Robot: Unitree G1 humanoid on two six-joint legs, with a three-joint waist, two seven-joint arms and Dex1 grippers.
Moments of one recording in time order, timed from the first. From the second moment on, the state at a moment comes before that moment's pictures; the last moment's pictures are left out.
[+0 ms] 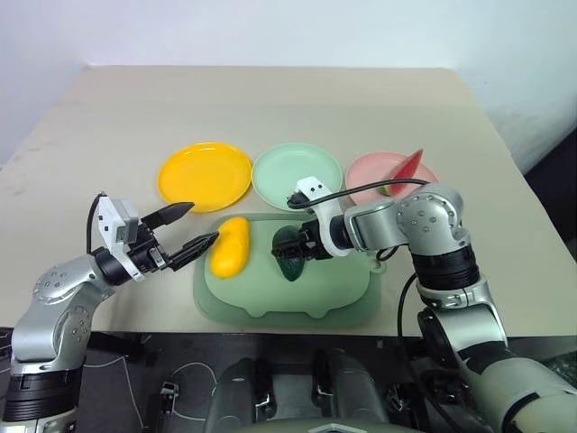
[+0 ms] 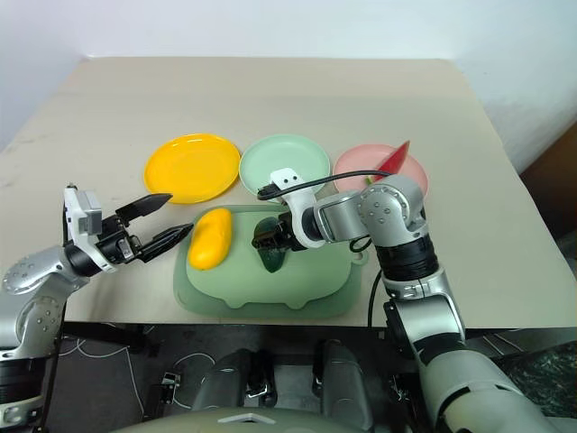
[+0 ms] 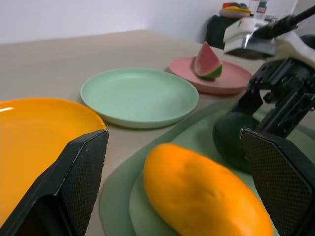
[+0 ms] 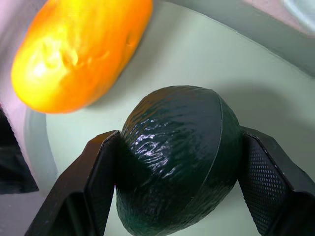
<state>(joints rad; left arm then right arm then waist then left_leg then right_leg) -0.07 0.64 0.29 -0.19 -0.65 0.28 -0.96 -0.87 -0.28 0.12 -0.07 1.00 1.61 -0.01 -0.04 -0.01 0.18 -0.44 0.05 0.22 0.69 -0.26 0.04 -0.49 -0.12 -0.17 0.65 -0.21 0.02</state>
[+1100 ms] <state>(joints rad) -0.02 0.63 0.31 -0.26 -0.66 0.29 -0.89 -1.35 -0.20 0.09 1.12 0.25 0.58 0.57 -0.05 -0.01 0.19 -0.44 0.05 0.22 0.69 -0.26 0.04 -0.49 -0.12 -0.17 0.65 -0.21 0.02</state>
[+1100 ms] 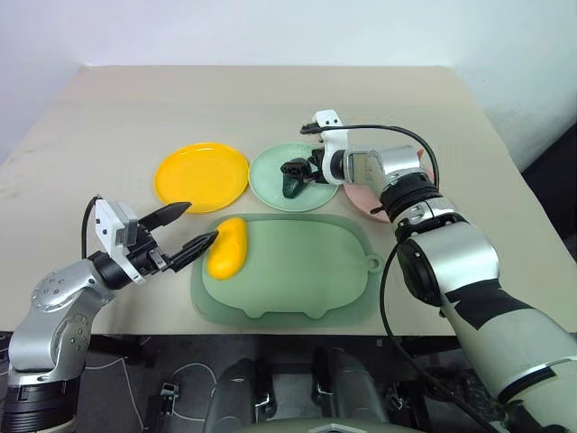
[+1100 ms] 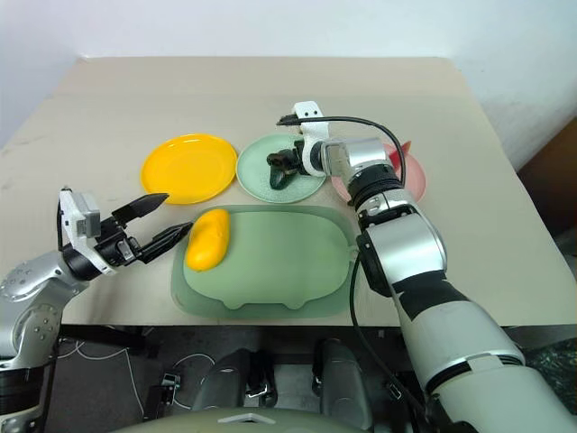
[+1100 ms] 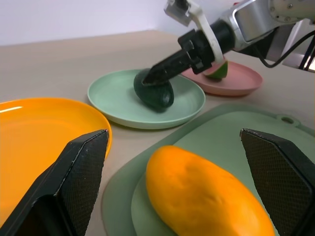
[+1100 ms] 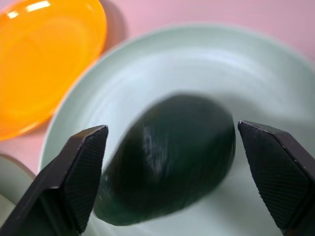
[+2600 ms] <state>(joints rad) 0.04 0.60 0.26 -0.43 -0.68 0.45 -0.71 -0.26 -0.61 -0.08 -0.50 0.70 0.73 0.88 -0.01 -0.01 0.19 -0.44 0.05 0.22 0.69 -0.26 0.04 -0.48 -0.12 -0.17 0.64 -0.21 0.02</state>
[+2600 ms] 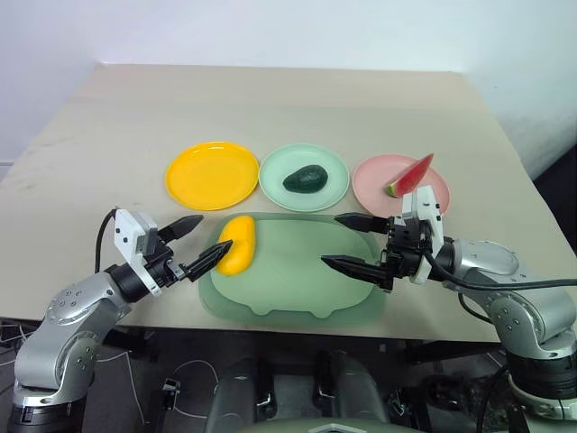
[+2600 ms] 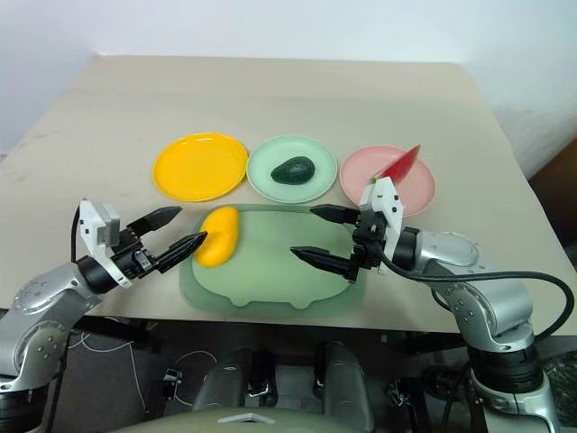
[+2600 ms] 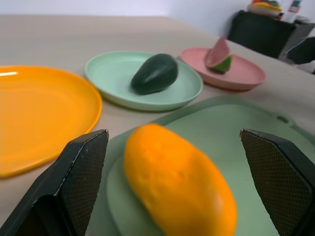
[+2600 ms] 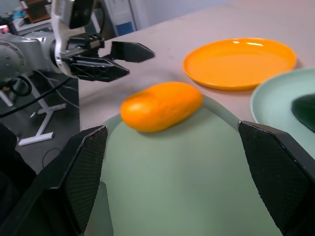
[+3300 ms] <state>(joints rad) -0.01 0.58 0.17 -0.31 -0.65 0.51 -0.72 -0.29 -0.61 -0.04 -0.46 0.67 0.69 0.80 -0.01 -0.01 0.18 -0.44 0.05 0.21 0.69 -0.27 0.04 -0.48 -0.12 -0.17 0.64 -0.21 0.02</state>
